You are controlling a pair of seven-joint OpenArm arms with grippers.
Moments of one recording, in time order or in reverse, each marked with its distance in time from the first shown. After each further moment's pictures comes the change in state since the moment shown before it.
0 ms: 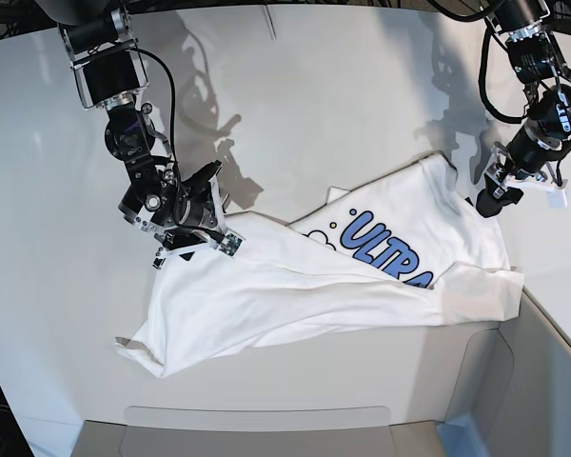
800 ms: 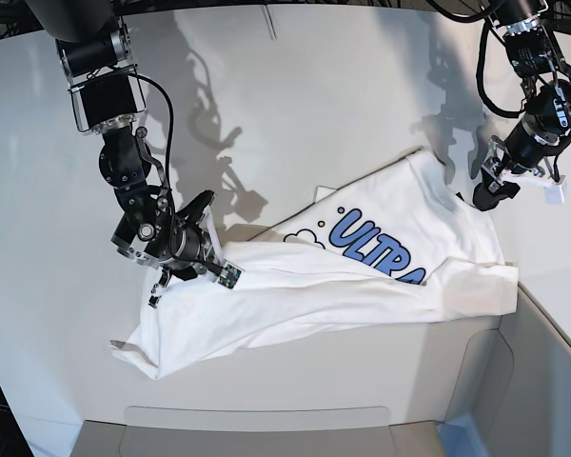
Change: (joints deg) left arm 1.8 0.4 0.4 3.6 0.9 0.3 0.9; right arm 5.8 -1.0 1.7 4.5 -0.3 4.4 -3.1
